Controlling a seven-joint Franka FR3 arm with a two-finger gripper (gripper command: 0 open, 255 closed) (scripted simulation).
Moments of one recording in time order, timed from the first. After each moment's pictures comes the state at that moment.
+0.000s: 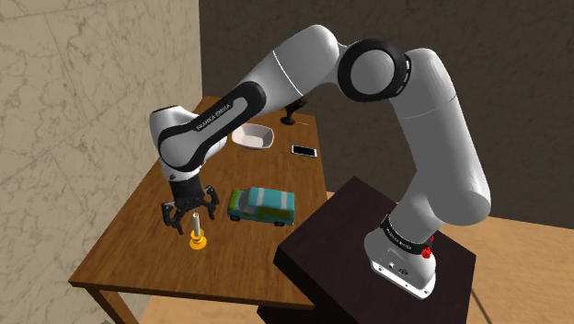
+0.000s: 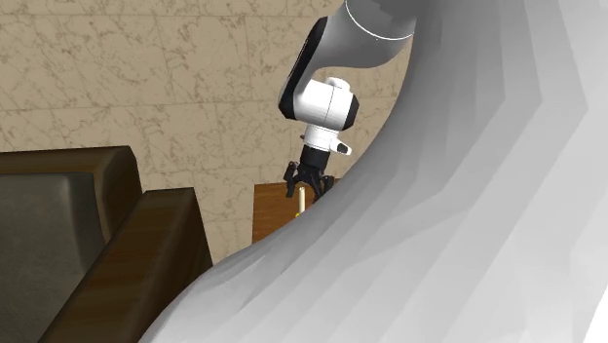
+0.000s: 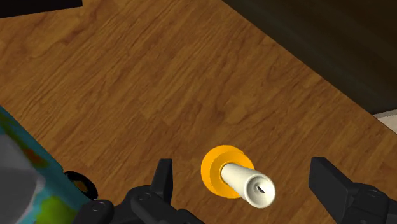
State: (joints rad) arm 0.31 0.80 0.34 -1.65 0.06 2.08 0.69
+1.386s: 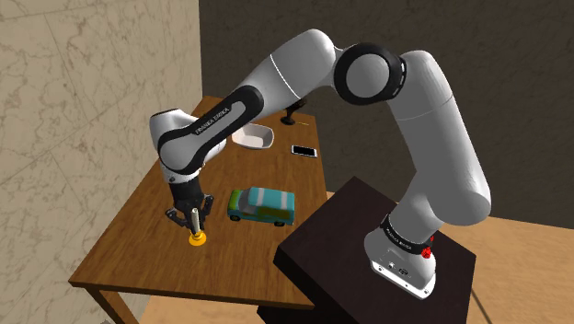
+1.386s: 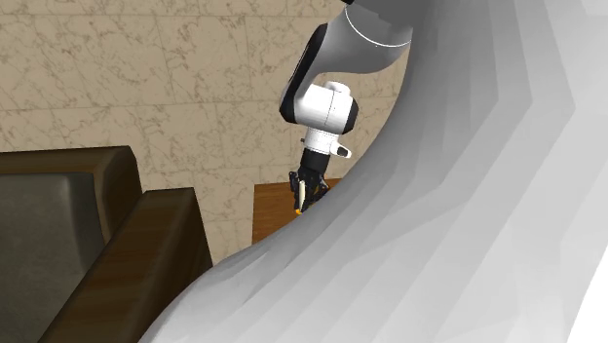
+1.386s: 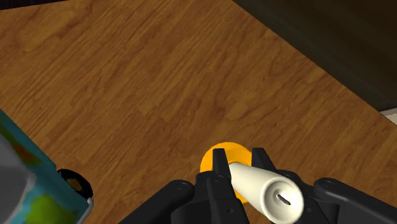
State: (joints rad) arm 0.31 0.83 0.33 -1.63 0.05 2.09 0.69
